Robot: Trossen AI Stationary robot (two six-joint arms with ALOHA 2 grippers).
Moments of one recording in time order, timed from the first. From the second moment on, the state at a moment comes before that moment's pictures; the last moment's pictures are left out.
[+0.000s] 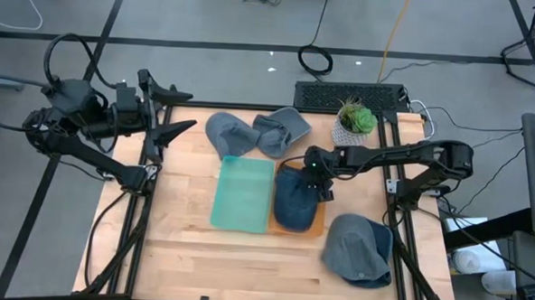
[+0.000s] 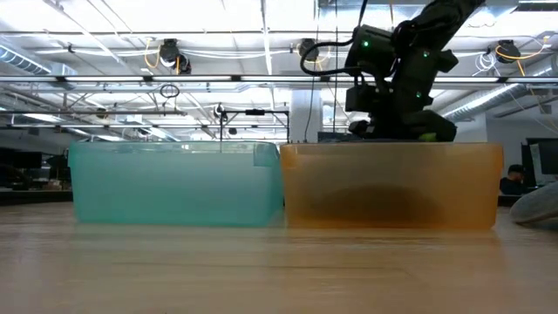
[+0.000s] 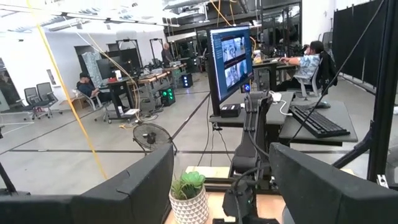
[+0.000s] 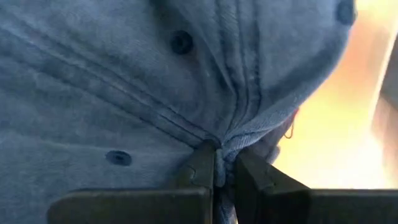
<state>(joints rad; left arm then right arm) -0.21 1.03 1.62 -0.53 -0.45 0.16 -0.18 1.52 0.84 -0.43 -0.05 -0.42</state>
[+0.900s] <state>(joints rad) -0.21 1.02 1.62 -0.53 -0.45 0.16 -0.16 1.28 0.86 -0.34 0.08 -0.25</state>
